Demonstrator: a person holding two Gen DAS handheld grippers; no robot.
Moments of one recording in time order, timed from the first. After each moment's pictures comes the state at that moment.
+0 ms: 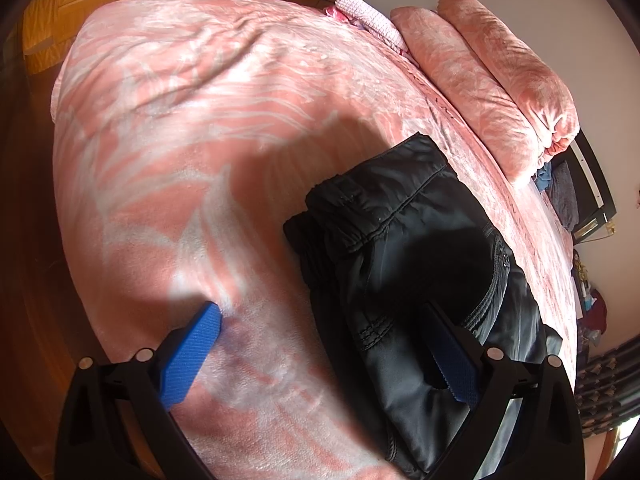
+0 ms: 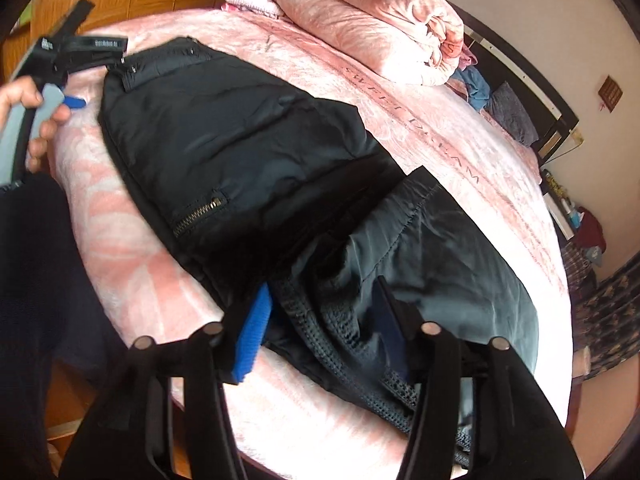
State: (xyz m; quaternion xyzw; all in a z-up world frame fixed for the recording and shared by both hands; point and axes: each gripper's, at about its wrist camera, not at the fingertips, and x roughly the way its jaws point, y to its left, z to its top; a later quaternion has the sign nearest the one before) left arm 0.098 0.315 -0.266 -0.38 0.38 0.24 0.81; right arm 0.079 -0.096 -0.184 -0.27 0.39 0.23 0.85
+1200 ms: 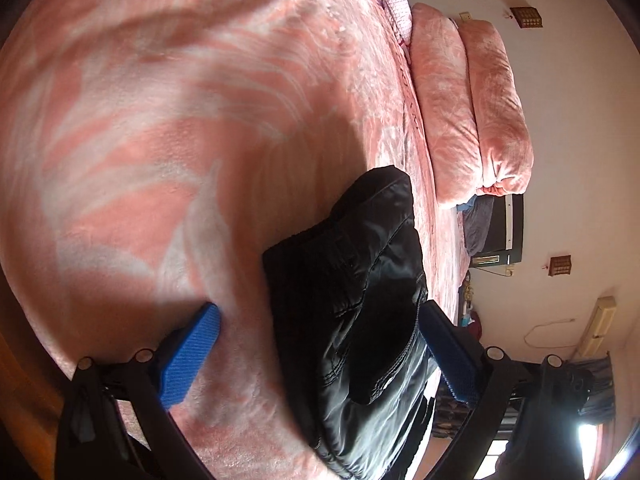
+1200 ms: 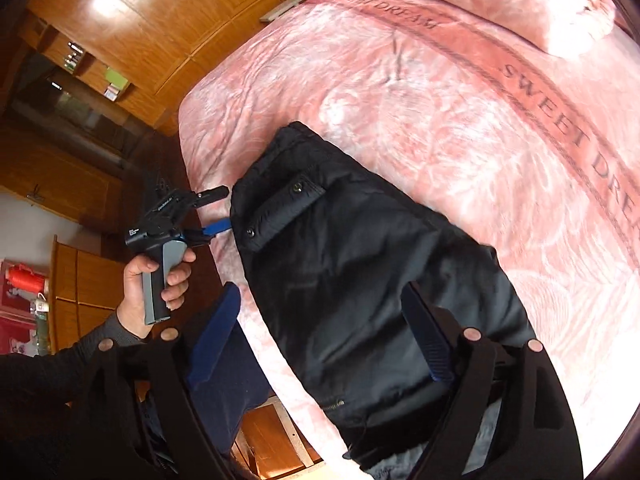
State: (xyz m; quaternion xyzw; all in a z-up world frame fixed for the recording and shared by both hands) left arm 0.098 0.386 -0.289 -0.61 0.34 0.06 0.71; right arm 0.287 0.055 -0.089 -0.13 0.60 0.49 0.62
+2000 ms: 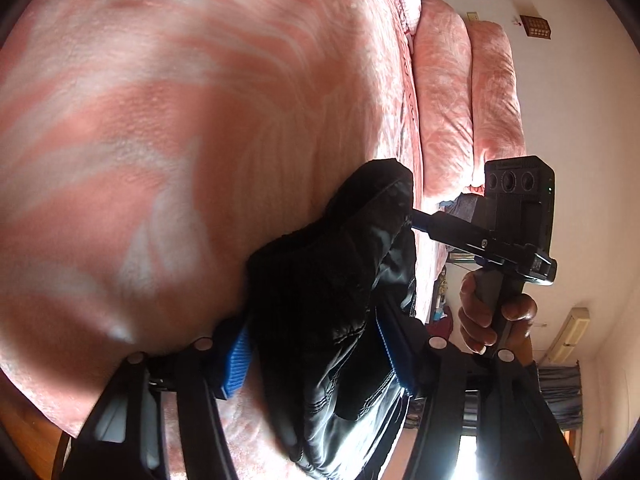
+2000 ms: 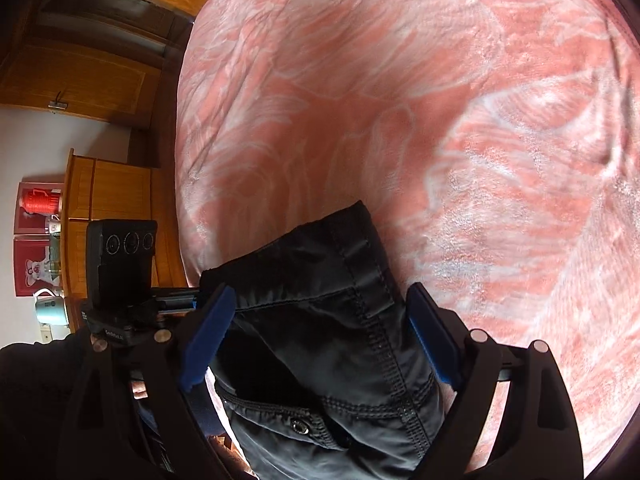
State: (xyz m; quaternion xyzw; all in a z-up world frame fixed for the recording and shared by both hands) left arm 0.115 0.390 -0.311 -0.64 0.34 0.02 0.68; right arm 0.344 0.306 -0.233 -0.25 0.67 0.56 0.42
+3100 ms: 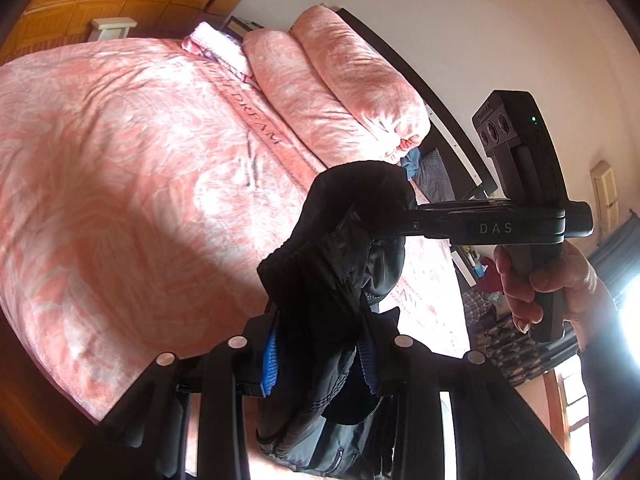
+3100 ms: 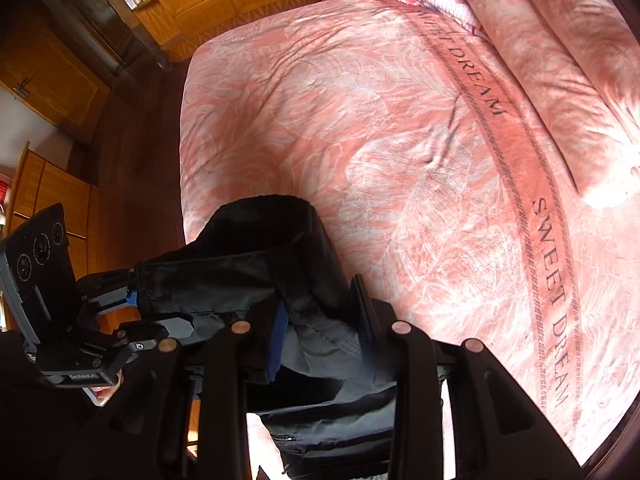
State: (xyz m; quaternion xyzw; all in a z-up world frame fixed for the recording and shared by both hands) left arm 0.121 0.261 -0.101 -0.39 0.30 0.02 0.87; right arm 0.303 0.177 -0.035 -0.31 0.54 0.50 0.60
